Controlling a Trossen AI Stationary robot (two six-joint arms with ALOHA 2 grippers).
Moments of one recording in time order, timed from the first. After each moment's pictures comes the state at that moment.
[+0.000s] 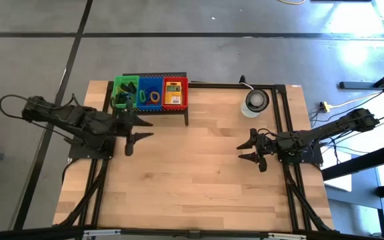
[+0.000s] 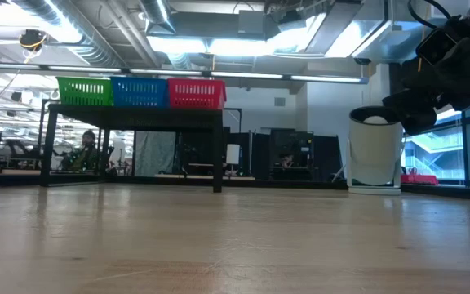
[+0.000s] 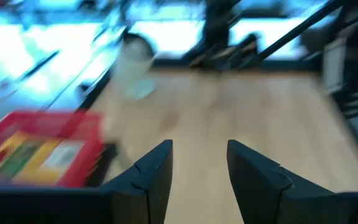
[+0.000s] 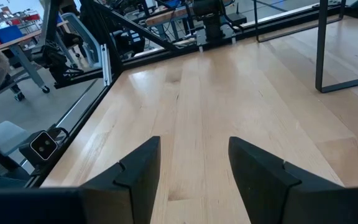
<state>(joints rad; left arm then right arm) -0.30 0.82 0.98 -0.61 -0.48 -0.16 0.29 0.61 0.02 0.40 0.13 0.33</state>
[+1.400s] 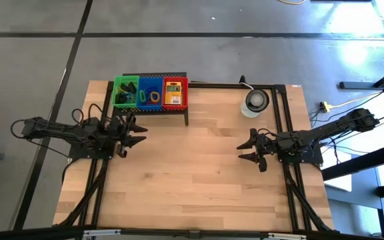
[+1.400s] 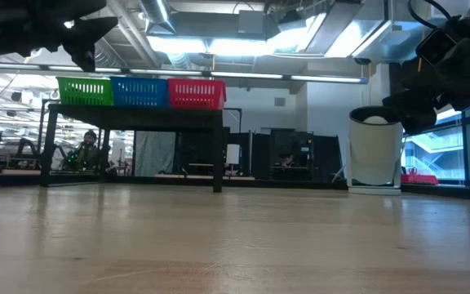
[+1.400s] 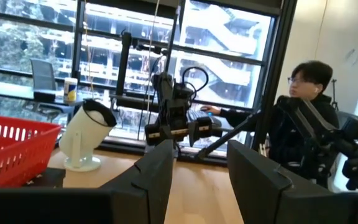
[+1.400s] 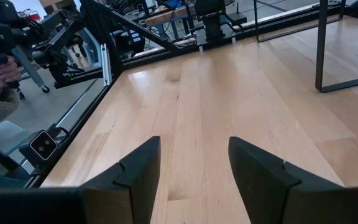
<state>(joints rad) -0.07 0.25 0.06 0.42 -0.06 -0.16 0.29 0.61 0.02 0.40 0.13 0.33</state>
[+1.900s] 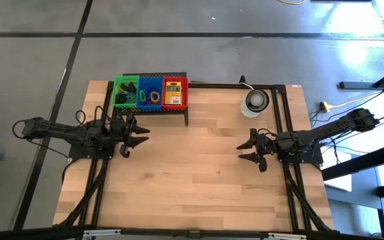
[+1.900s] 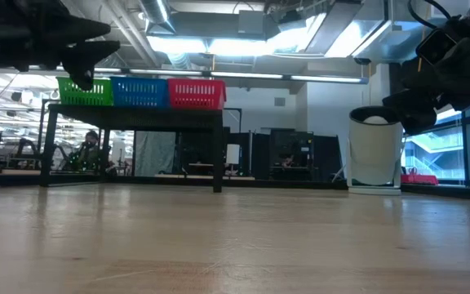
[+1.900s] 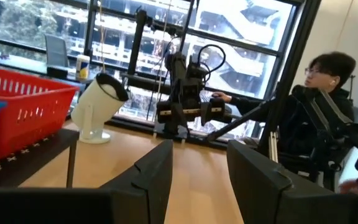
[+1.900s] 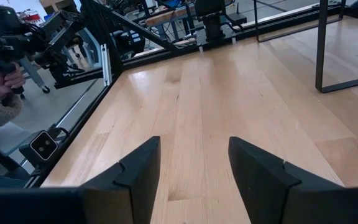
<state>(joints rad) -0.07 0.25 0.01 0.40 -0.11 -0.23 0.29 0.61 0.02 0.40 0.13 0.33</state>
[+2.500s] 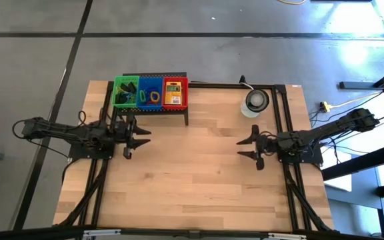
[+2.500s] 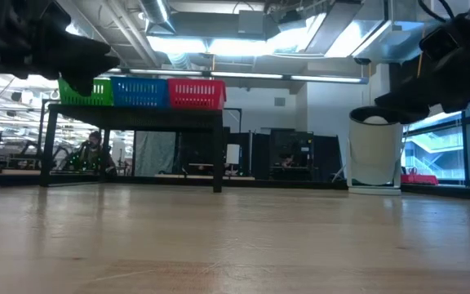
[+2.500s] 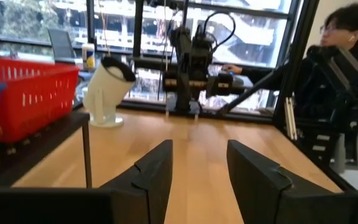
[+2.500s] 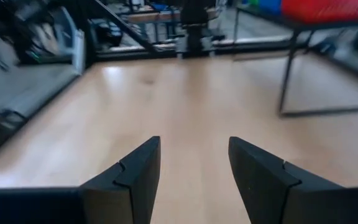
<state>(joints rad) -0.07 0.25 0.01 0.30 -0.11 -0.11 0.29 0.61 0.02 0.40 0.22 0.14</state>
